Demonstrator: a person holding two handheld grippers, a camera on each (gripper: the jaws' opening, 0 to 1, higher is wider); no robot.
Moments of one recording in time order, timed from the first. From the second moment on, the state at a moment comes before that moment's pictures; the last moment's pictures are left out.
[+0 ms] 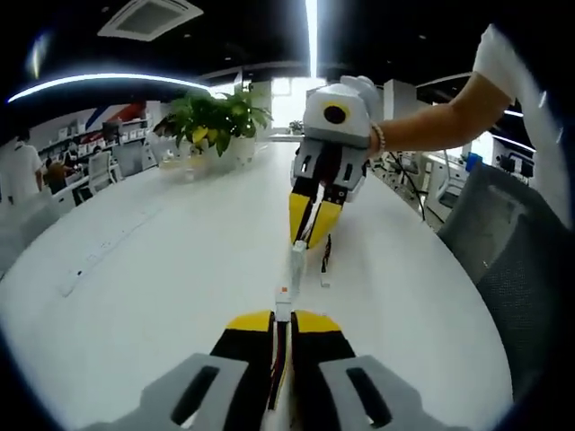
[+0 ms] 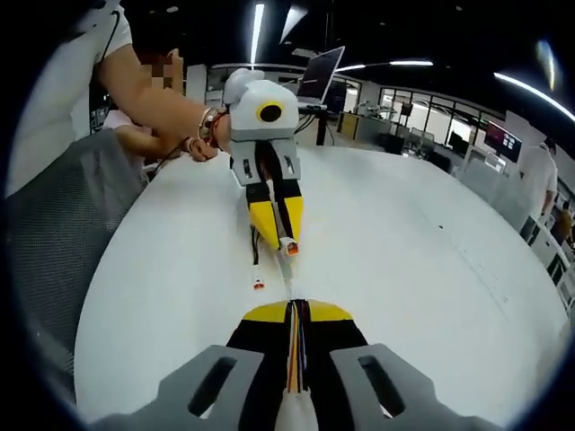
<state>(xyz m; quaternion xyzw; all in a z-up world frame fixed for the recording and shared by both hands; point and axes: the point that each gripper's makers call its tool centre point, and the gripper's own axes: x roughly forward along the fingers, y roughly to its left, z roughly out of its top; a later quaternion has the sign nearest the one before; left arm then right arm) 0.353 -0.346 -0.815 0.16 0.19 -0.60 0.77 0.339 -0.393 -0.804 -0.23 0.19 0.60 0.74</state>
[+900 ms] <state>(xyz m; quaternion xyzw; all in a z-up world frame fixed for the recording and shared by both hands) 0.344 -0.349 -0.822 0.18 0.20 -0.60 0.75 0.336 -0.367 -0.815 -0.26 0.19 0.63 0.71</state>
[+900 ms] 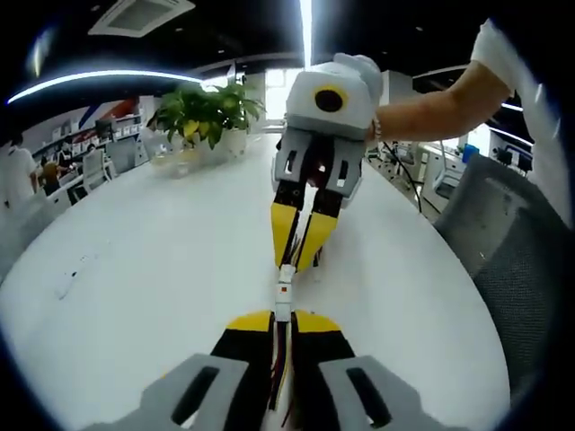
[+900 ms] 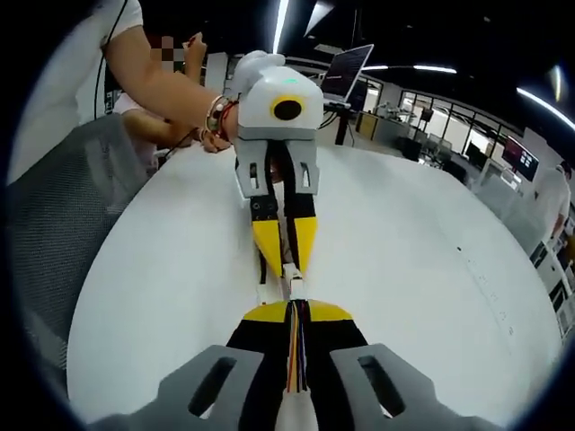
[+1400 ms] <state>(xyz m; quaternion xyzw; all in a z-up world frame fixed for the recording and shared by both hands) 0.341 -0.350 -0.821 0.18 0.20 -0.61 0.75 0.334 -0.369 -0.822 -0.30 0.20 0.63 0.69</state>
